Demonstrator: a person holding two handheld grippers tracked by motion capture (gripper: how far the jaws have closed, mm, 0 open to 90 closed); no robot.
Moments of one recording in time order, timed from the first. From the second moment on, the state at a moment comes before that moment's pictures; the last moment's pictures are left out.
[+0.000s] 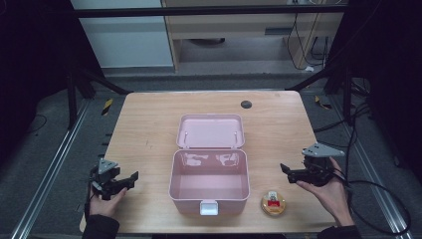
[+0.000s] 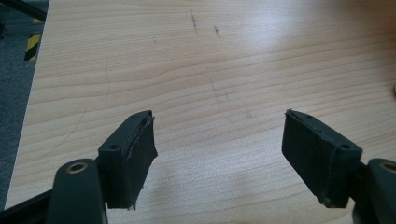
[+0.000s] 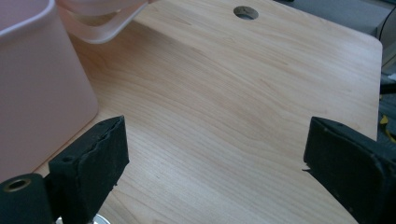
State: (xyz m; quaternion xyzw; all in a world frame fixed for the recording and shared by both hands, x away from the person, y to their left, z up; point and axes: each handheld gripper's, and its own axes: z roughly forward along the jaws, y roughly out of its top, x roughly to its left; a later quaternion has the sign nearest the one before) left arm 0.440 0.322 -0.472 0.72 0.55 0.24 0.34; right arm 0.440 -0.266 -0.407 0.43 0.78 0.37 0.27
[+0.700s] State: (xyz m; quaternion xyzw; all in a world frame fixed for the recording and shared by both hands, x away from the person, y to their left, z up) left arm 0.441 0.320 -0.475 0.73 0.55 0.24 0.33; right arm 0.443 -0.235 -0.382 0.28 0.88 0.31 0.21
